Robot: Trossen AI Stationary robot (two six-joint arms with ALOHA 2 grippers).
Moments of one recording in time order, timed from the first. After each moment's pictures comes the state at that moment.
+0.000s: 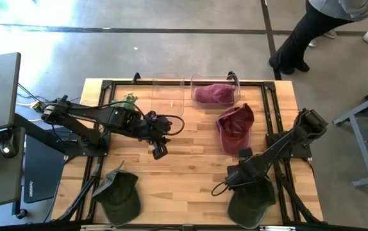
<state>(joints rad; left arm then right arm) -0.22 1.43 1.49 -0.95 -0.26 -0.50 0.60 1.65 1.09 -1.17 0.03 0.54</state>
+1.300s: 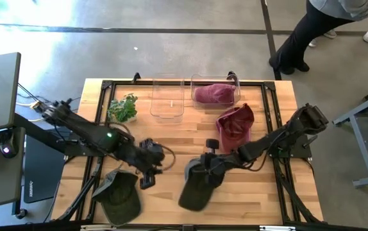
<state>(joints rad) -0.47 1.47 1.49 -0.94 -0.13 -0.69 0.40 1.61 0.98 -0.11 0.38 0.27</state>
